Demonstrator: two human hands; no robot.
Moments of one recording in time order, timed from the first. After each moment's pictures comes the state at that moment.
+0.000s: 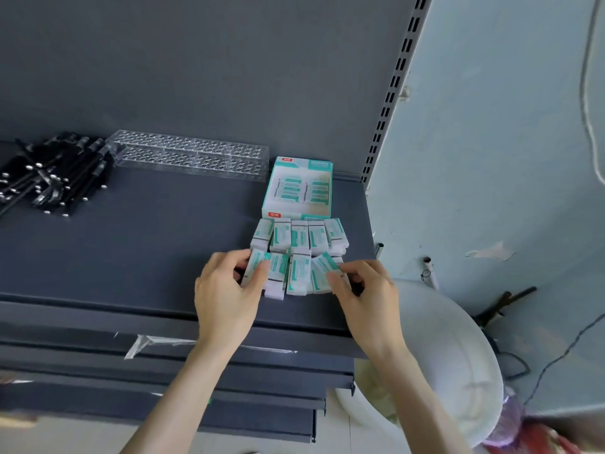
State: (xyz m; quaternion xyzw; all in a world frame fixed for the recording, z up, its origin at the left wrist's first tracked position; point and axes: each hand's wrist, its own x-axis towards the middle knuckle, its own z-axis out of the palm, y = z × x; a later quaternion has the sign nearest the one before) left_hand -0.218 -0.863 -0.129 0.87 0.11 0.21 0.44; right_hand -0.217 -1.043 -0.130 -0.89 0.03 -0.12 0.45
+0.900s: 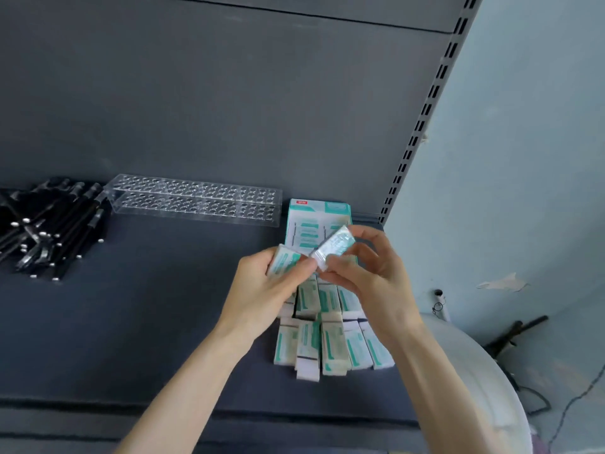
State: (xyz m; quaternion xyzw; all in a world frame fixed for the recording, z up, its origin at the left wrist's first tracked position) left_hand -0.139 -0.842 -0.078 0.70 -0.04 0.01 0.72; right_hand -0.133 -0.995 -0.070 -0.61 -0.02 -0.03 0.79
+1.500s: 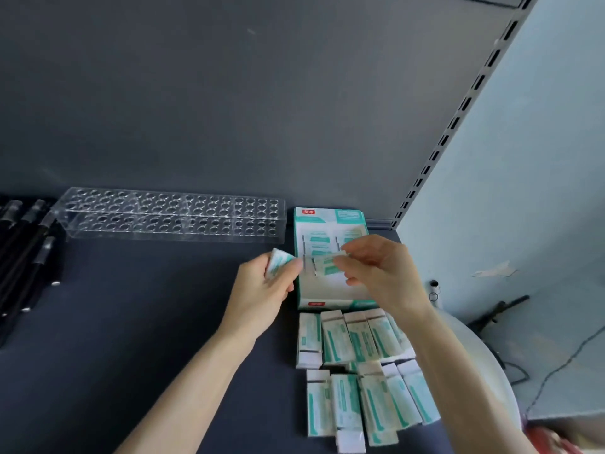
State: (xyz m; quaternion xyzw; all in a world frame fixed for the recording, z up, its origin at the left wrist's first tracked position) left_hand -0.053 -0.812 -0.112 0.72 0.02 -0.06 0.69; right_hand -0.055 -0.985 -0.083 -0.81 0.10 -0.02 0.57
